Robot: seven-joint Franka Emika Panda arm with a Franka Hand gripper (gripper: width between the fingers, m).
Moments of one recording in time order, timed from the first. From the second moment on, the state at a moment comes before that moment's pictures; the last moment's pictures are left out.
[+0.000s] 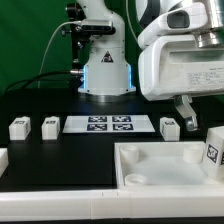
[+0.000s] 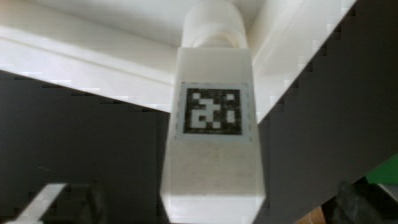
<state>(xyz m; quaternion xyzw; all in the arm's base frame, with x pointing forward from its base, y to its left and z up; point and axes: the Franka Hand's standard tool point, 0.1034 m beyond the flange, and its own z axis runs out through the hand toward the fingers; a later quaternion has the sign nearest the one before) 0.622 0.119 0.104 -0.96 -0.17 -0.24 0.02</state>
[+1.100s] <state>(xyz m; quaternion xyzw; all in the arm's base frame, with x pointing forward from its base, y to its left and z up) 0.631 0.113 0.097 -0.98 -0.17 0.03 0.02</state>
